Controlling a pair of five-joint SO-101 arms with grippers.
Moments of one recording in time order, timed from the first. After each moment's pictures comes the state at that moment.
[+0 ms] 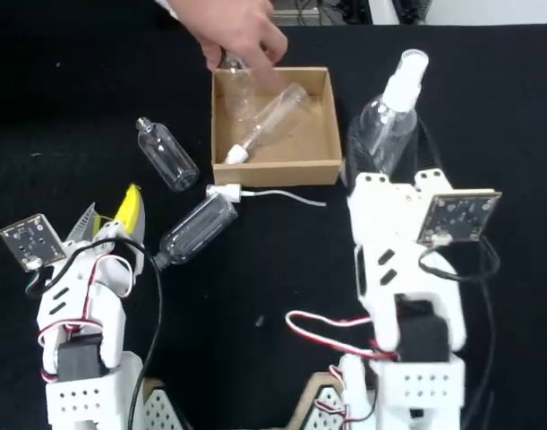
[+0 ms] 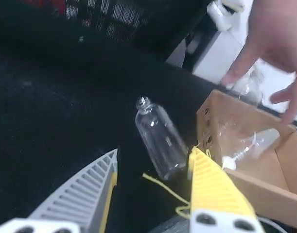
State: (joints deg) left arm -12.2 -103.8 89.1 39.1 19.4; right arm -0.2 -77.8 67.4 16.4 -1.9
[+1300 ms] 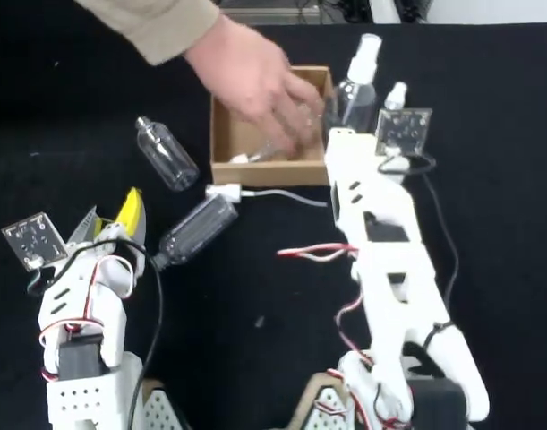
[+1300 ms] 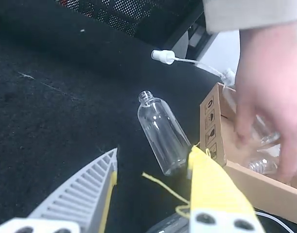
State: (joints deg) left arm -12.3 -103.7 90.3 39.0 19.4; right arm -1.1 -25.5 60.1 -16.8 -2.2
